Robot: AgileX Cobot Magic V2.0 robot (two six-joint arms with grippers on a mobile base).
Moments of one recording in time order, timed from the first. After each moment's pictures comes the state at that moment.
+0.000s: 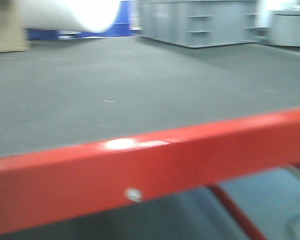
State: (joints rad) left arm -0.06 -0.01 0.03 0.00 0.01 -0.04; right arm 0.21 0.00 -0.55 -0.17 0.88 0.24
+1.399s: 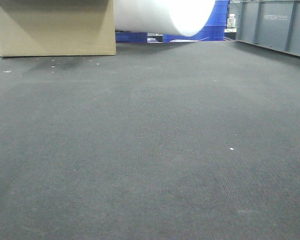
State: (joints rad) left arm -0.06 -0.01 0.03 0.00 0.01 -0.04; right arm 0.21 0.00 -0.55 -0.17 0.88 0.24
